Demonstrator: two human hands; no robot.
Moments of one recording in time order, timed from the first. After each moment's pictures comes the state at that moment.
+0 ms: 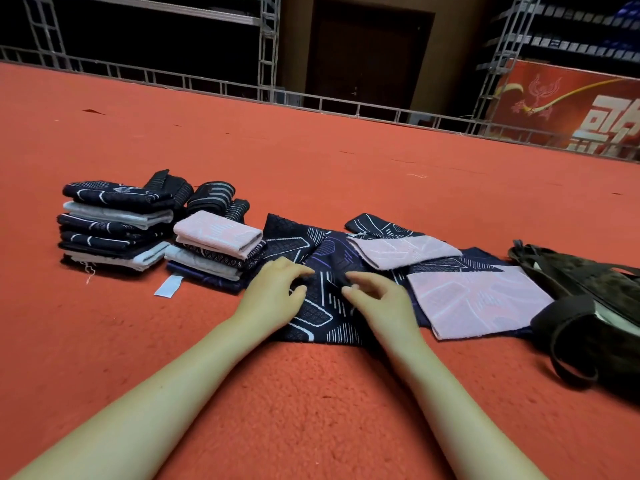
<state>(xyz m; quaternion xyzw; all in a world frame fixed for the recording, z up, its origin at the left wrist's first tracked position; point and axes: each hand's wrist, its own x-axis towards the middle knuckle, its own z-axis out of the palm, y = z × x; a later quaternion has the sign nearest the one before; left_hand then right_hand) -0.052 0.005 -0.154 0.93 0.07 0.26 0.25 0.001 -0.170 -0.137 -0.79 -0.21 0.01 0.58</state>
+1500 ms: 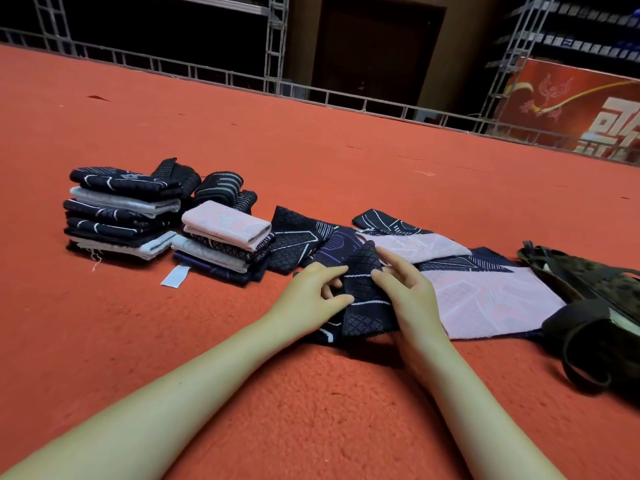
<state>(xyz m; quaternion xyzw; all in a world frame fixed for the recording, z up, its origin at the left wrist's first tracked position) -0.046 -0.027 -0.156 0.87 0.01 0.24 0.43 0.005 -0.176 -0.131 -0.68 -0.19 0.05 0.71</state>
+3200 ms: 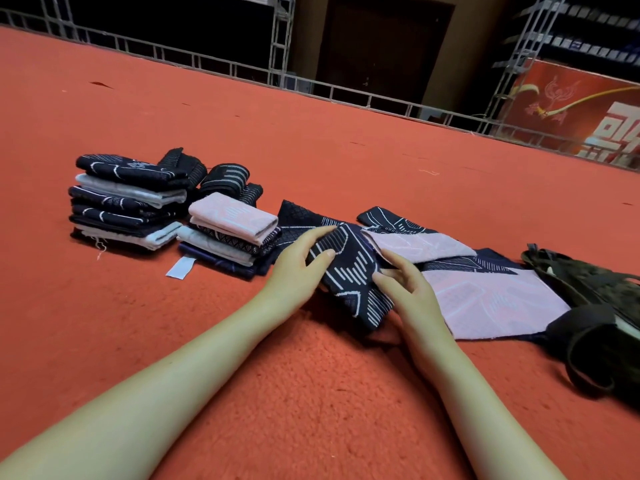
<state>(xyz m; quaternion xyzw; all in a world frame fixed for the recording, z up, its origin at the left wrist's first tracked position) -0.062 -0.011 -0.127 0.79 0.03 0.31 0.52 -0.005 -0.183 -0.130 -0.71 -0.21 0.10 0.67</state>
